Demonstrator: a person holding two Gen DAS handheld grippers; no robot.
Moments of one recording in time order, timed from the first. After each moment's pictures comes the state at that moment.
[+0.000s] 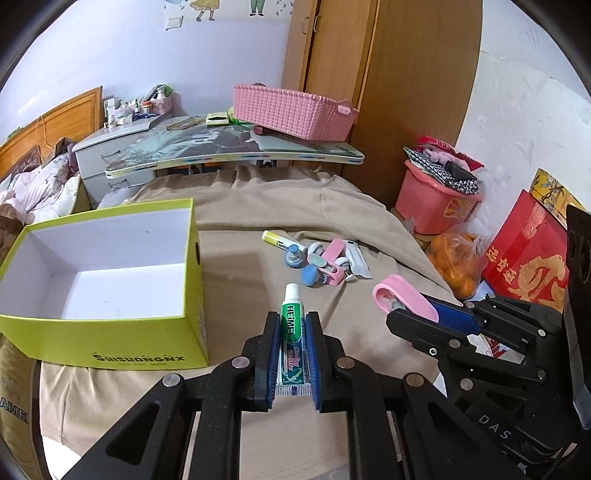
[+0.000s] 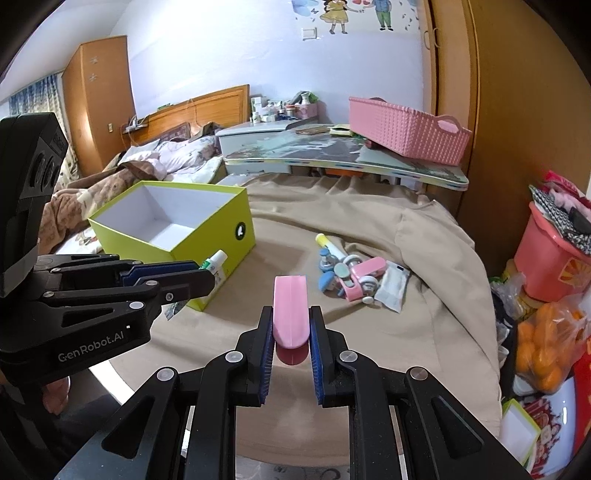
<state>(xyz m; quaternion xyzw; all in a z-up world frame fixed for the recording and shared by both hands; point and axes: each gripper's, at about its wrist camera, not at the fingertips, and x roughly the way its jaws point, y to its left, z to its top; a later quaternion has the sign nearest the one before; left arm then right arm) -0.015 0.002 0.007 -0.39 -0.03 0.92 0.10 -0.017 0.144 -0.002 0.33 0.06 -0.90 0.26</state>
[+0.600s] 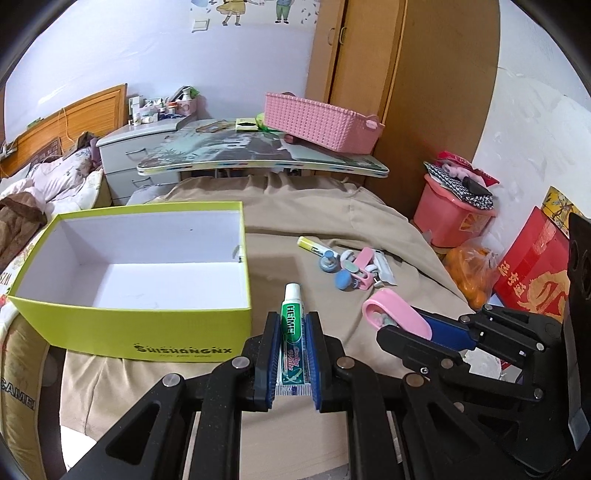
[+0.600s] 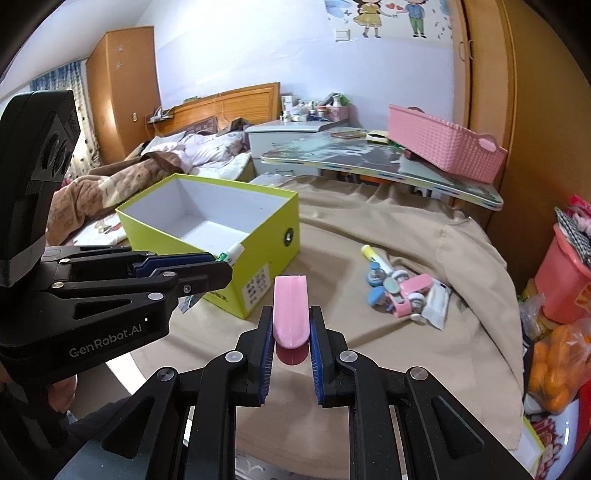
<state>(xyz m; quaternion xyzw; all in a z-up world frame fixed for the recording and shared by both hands) -0.002 -0.033 0.015 -0.38 -0.05 0.92 0.06 -0.008 0.101 0.003 0.33 0.08 -0.89 0.30</state>
